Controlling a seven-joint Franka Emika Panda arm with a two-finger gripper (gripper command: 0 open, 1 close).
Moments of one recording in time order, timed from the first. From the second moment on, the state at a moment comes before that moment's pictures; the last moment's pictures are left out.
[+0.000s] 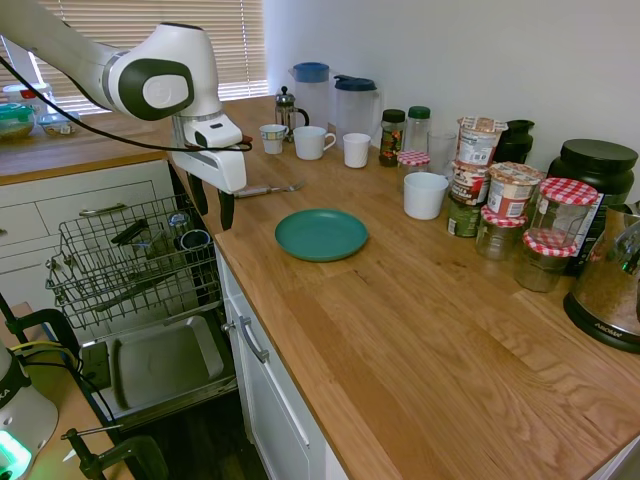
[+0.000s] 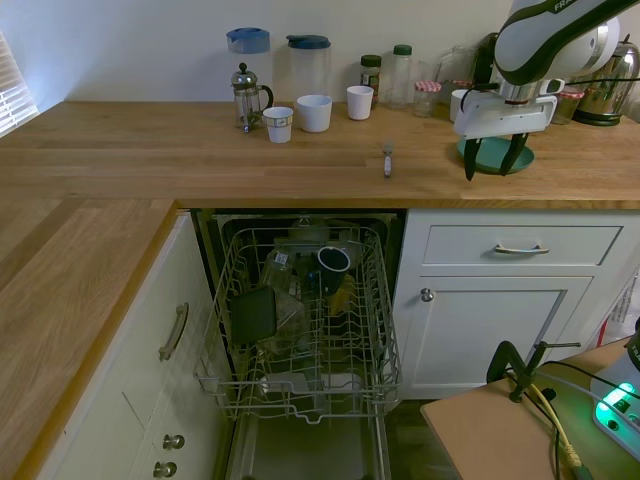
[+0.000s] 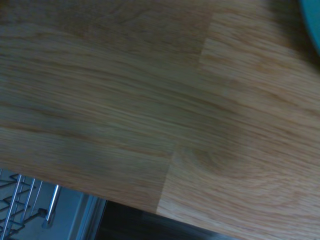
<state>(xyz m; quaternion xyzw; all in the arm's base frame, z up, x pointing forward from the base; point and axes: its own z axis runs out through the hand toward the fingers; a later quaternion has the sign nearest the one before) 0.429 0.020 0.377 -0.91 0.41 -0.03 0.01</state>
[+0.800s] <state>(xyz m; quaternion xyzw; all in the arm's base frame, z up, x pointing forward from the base) 0.518 0.073 0.410 -0.86 0.51 -0.04 0.03</state>
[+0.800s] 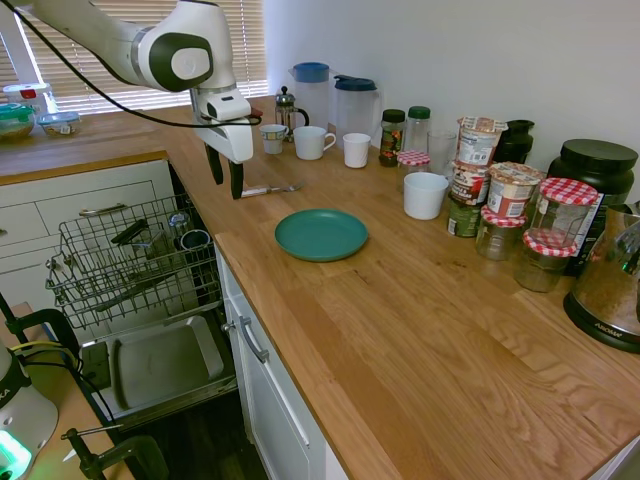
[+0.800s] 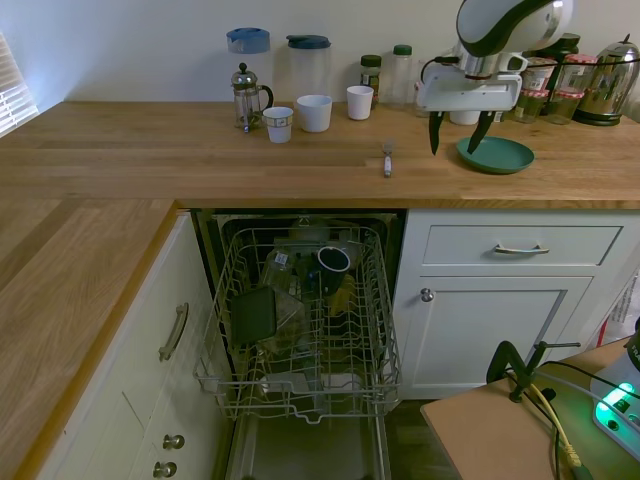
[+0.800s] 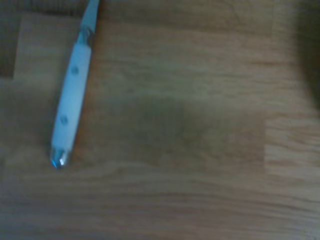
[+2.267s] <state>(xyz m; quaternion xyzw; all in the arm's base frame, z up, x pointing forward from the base) 0.644 0.131 0.343 -0.75 0.66 -0.09 0.03</state>
